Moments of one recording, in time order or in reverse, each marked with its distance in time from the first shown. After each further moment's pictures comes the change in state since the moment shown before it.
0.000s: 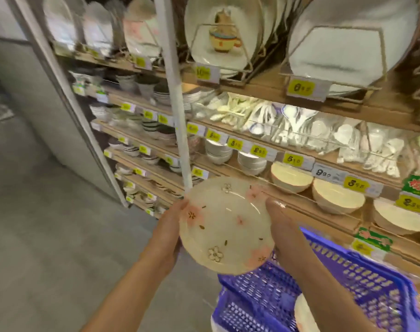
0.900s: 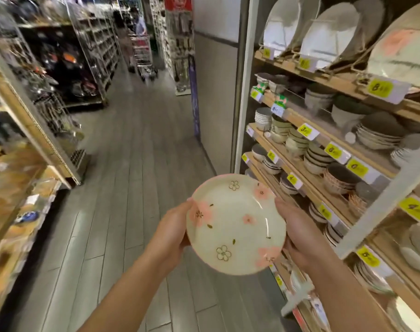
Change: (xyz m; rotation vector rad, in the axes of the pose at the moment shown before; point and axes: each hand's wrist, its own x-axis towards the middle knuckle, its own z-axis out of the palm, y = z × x) left_hand 0.057 0.088 -0.284 -0.105 0.570 0.091; right_hand 0.097 -0.046 0.375 -0.195 -0.849 -0.011
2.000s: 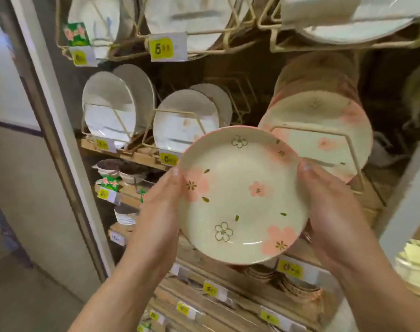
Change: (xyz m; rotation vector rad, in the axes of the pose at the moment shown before) left_hand 0.311 0.236 0.229 -0.177 -0.813 0.551; right_hand 0.164 -0.235 -0.093 -0.040 0.820 -0.724
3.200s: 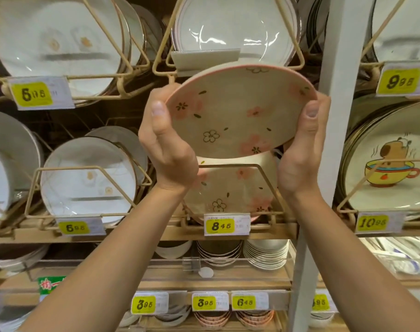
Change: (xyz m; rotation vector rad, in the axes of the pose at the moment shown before) left_hand 0.135 0.033 0.156 -0.352 -0.060 0.976; right_hand 0.088 -0.050 -0.054 -0.309 0.538 -0.847
